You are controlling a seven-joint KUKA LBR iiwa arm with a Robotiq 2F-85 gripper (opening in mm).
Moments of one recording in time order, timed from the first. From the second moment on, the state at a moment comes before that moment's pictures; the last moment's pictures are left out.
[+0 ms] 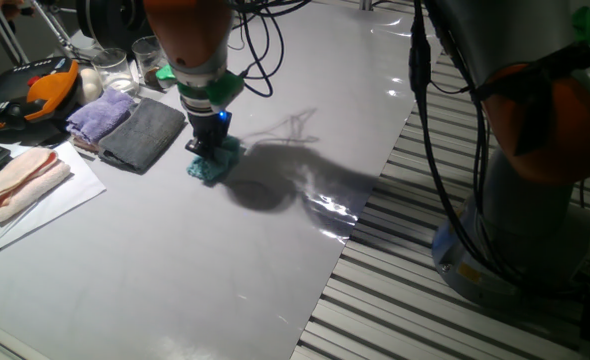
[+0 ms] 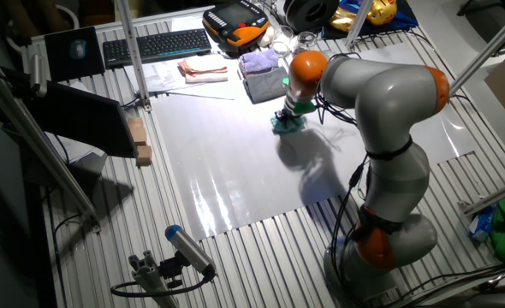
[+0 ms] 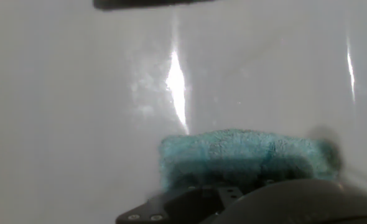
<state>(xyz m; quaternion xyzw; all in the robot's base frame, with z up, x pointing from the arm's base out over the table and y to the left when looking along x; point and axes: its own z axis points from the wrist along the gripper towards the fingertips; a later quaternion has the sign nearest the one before) 0.605 0.010 0.031 0.03 1.00 -0.01 0.07</state>
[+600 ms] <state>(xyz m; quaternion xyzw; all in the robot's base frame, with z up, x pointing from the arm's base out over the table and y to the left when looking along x) 0.622 -0.025 0.033 0.00 1.00 -0.02 0.07</state>
